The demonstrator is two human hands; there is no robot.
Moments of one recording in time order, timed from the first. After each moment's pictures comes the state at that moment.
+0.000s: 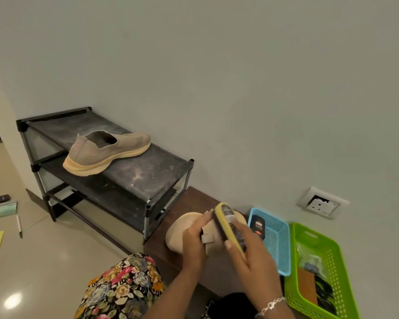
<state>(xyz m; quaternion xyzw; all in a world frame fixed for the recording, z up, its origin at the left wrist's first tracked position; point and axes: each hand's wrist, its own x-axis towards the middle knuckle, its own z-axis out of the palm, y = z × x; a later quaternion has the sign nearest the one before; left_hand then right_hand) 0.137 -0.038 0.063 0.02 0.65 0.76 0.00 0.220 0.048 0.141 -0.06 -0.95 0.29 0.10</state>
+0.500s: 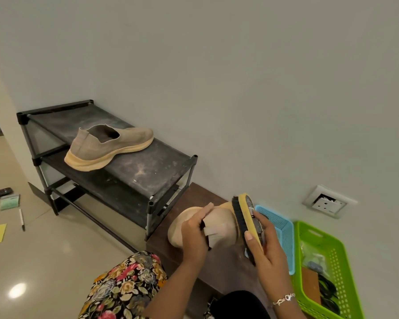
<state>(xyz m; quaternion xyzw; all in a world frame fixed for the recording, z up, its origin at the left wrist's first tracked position) 0.127 -0.042 0.070 -0.01 0.70 0.71 -0.09 0.210 0.058 0.136 -0.11 -0.88 0.45 0.15</state>
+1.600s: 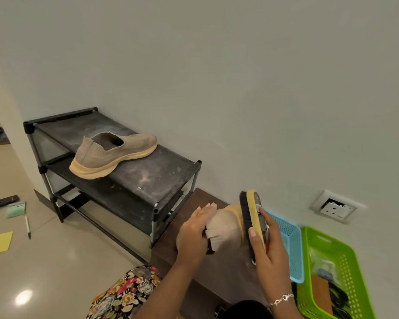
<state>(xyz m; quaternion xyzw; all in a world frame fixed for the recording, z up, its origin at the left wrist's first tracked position) 0.107 -0.065 0.053 0.16 0.78 0.57 -0.20 0.190 0.051 0.133 -0.09 -0.85 0.46 0.22</state>
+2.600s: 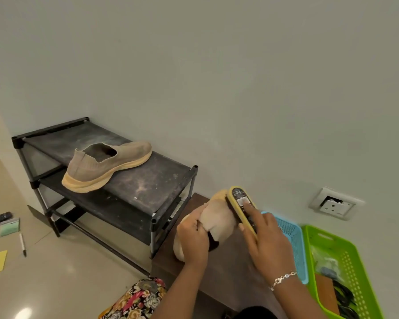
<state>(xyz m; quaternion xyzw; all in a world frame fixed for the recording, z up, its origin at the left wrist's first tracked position) 0.099 -0.050 0.082 -0.05 0.71 0.68 -0.17 0.165 0.066 0.143 -0.04 -0.96 0.16 0.23</state>
